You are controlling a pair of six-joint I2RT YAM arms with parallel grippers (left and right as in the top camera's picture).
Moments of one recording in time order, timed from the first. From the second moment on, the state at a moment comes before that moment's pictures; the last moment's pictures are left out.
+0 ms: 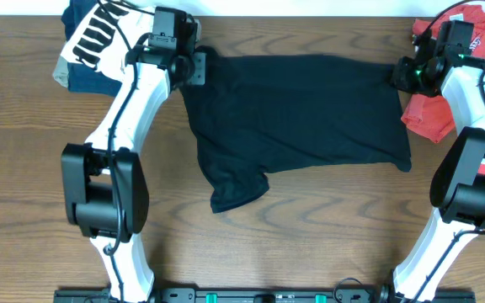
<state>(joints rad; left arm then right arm) -0.16 2.02 1.69 -0.69 0.10 -0.09 -0.21 2.16 1.72 -0.66 -0.29 0.12</state>
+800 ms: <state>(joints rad) -0.16 2.00 1.55 -0.89 0.10 -0.09 -0.22 2.16 1.69 -0.71 -0.22 0.06</state>
